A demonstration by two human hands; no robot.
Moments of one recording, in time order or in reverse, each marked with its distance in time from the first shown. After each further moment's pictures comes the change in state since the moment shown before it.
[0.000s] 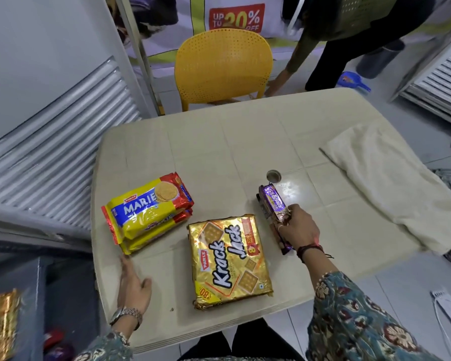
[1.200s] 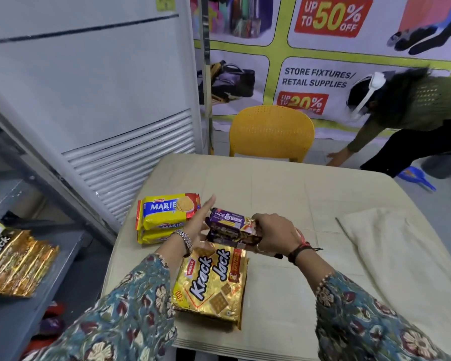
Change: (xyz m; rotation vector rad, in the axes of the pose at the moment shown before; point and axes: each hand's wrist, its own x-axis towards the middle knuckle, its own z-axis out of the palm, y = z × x) left_hand -0.035 0.255 -0.018 -0.944 -0.431 -0.296; right_hand -0.003 -0.063 -0.105 -0.380 -0.173 -0.961
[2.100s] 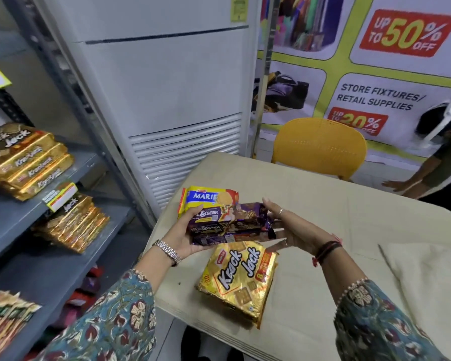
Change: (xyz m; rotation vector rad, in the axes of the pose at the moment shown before) left_hand -0.094 -0.044 -0.065 -0.485 0.072 0.263; right_hand -0.006 -0.056 -0.041 1.059 -0.508 0.118
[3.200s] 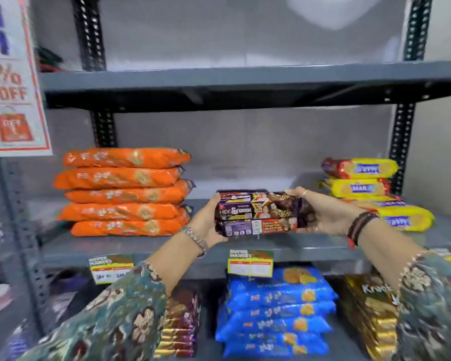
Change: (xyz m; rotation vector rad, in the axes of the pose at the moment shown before) left_hand -0.513 0.267 -0.345 -0.265 0.932 1.014; right_hand -0.002 -0.423 0.640 -0.377 -0.815 -0.565
